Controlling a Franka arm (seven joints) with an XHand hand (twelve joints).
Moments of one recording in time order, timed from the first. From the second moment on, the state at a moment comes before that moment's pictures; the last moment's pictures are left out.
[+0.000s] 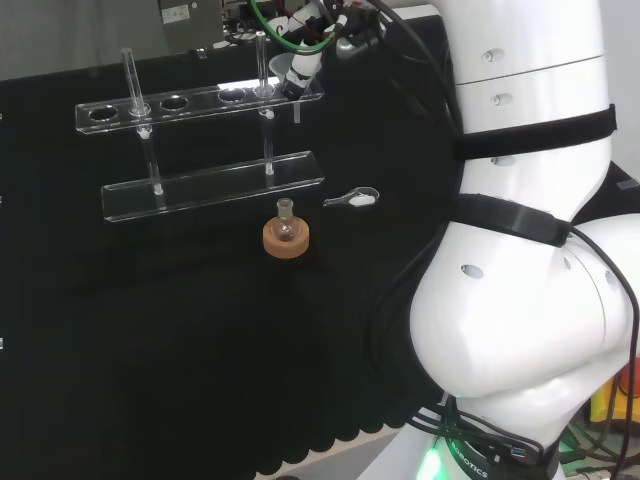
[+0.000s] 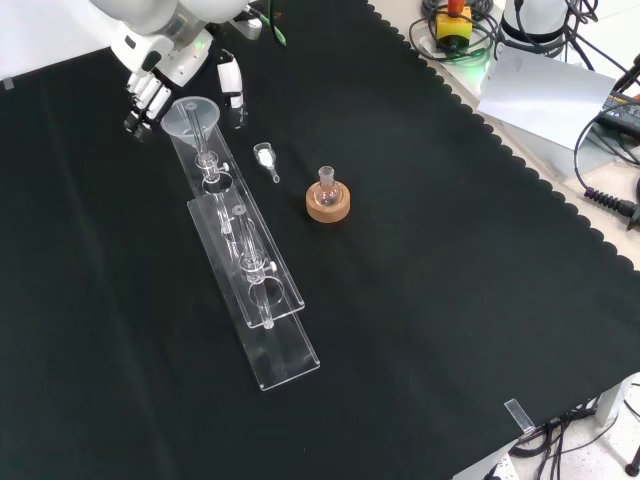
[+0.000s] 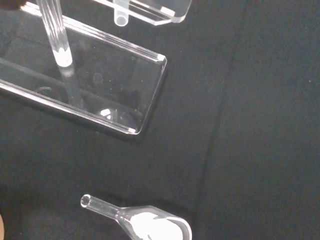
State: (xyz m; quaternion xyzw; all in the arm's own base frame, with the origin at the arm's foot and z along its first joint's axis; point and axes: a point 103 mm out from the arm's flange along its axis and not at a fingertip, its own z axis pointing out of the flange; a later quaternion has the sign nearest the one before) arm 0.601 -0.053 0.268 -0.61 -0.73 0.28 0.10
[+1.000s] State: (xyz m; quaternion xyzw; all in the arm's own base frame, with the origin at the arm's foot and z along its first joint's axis) arm 0.606 -0.052 0.267 -0.61 -0.74 0.29 0.07
